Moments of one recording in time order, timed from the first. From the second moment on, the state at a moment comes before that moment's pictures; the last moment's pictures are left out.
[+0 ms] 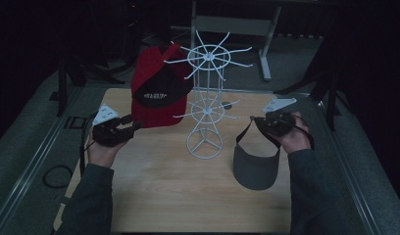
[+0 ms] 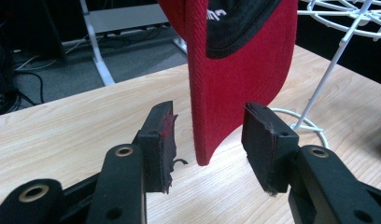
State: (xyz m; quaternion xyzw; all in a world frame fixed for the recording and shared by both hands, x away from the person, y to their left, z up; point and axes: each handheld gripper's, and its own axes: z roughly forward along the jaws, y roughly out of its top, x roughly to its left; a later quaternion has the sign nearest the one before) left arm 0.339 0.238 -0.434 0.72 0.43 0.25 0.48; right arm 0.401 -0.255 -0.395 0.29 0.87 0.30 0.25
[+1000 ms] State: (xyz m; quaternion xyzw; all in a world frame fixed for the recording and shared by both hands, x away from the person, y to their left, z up) left arm 0.338 0.239 -0.433 0.72 0.43 0.26 0.48; right arm 0.356 -0.241 -0.344 0.23 0.87 0.34 0.29
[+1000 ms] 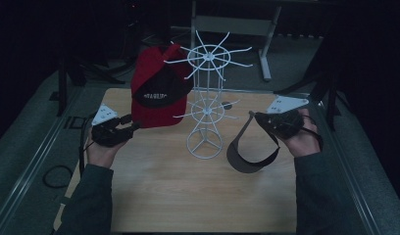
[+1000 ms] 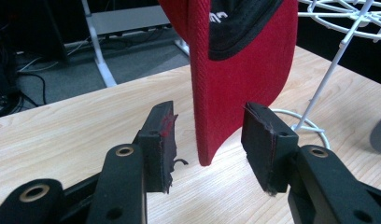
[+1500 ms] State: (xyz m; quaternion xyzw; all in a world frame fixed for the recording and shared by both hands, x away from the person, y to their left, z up) left arm 0.335 0.244 -0.429 0.72 0.43 0.26 0.48; right arm 0.355 -0.241 -0.335 0.22 0.86 0.34 0.30
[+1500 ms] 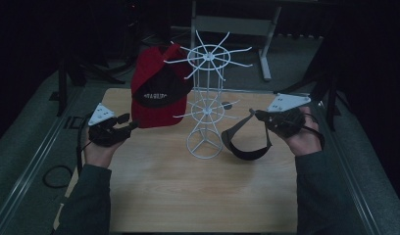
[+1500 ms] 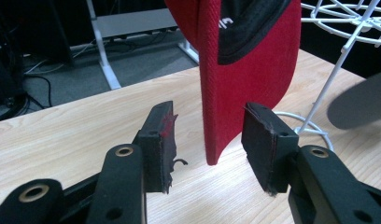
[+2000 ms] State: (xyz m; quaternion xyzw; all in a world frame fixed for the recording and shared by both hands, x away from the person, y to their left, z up) left arm 0.334 0.245 -0.428 0.72 0.43 0.26 0.48; right arm 0.347 -0.240 -0.322 0.21 0.86 0.36 0.30
